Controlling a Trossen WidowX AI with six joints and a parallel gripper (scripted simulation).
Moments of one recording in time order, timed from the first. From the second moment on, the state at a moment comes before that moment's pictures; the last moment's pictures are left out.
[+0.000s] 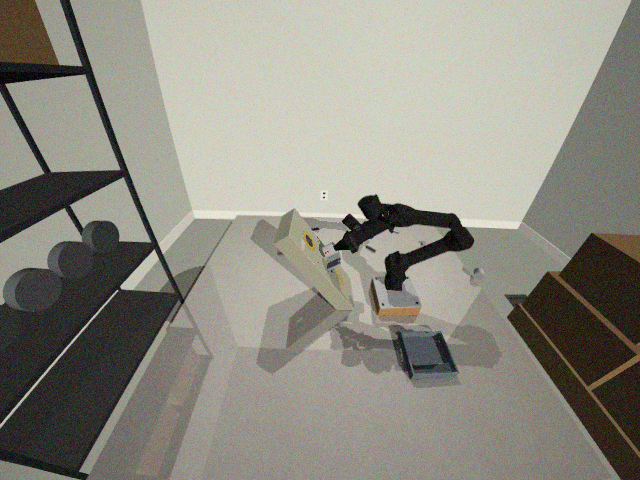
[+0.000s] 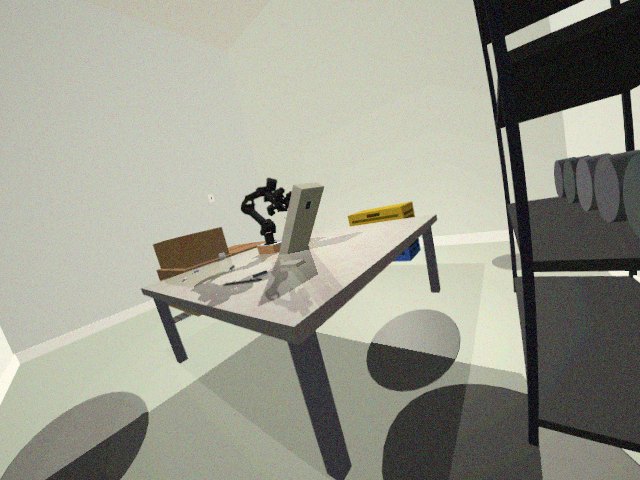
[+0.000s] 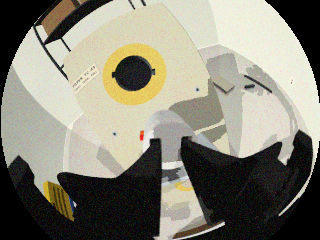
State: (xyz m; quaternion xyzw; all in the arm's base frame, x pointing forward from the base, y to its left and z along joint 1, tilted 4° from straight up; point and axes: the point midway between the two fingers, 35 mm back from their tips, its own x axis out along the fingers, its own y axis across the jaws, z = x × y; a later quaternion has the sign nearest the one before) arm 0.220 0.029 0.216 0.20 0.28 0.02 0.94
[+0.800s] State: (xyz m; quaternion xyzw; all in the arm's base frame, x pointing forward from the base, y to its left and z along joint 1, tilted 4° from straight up) arm 0.246 0.032 0.278 0.20 0.27 0.03 0.94
